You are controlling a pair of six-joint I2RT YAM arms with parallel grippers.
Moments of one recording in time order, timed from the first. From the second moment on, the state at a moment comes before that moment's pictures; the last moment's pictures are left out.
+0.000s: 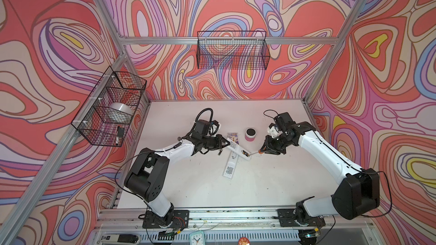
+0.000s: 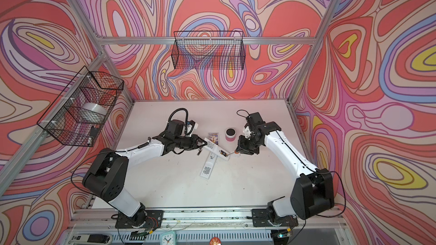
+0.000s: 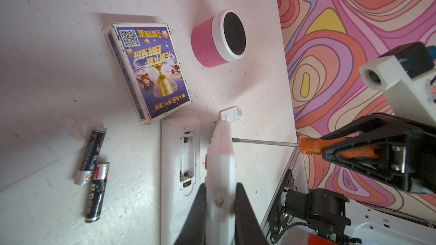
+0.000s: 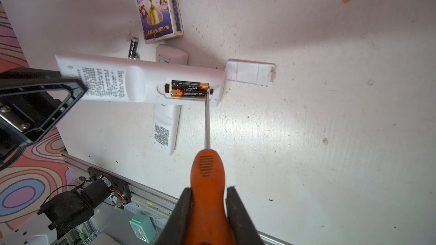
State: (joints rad) left arm -0.47 1.65 0.94 -0.03 0.66 -0.65; right arm 0.29 1.42 1.19 -1.04 -0.38 0.47
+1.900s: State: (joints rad) left arm -0.43 1.71 1.03 -0.17 0.69 -0.53; right arm 0.21 1.32 1.10 -0.96 -0.67 0.45
